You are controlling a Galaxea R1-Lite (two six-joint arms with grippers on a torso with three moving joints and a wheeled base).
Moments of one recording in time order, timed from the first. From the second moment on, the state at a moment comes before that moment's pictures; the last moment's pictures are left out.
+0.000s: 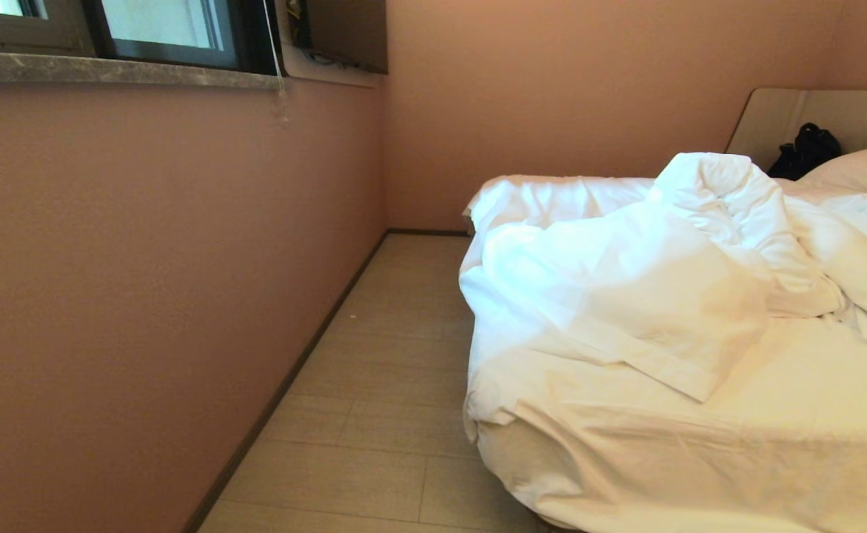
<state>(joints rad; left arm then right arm) 0.00 0.00 0.00 0.00 0.00 0.00 0.00 0.00 0.00 0.00 0.00 0.00</state>
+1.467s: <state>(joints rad) 0.00 0.00 0.00 0.00 0.00 0.00 0.00 0.00 0.00 0.00 0.00 0.00</state>
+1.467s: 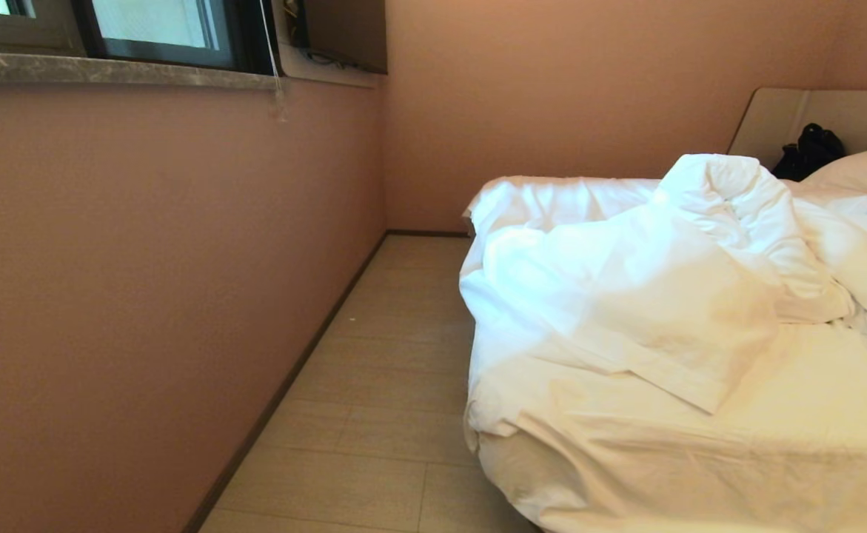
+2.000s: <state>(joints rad) 0.00 0.00 0.00 0.00 0.00 0.00 0.00 0.00 0.00 0.00 0.00 0.00</state>
